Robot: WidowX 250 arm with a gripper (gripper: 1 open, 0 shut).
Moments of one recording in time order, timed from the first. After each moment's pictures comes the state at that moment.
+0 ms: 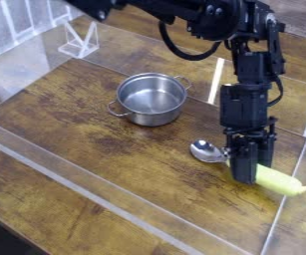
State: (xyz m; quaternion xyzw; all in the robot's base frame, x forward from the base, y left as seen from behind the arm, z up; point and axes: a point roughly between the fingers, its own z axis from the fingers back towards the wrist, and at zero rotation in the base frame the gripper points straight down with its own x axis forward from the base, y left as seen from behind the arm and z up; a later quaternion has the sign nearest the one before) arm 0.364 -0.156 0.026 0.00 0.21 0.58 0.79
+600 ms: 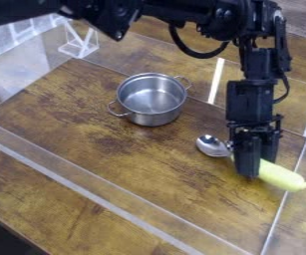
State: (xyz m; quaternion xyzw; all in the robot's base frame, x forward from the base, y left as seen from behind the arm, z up) arm 0.365 -0.158 0.035 0.01 0.24 0.56 0.79
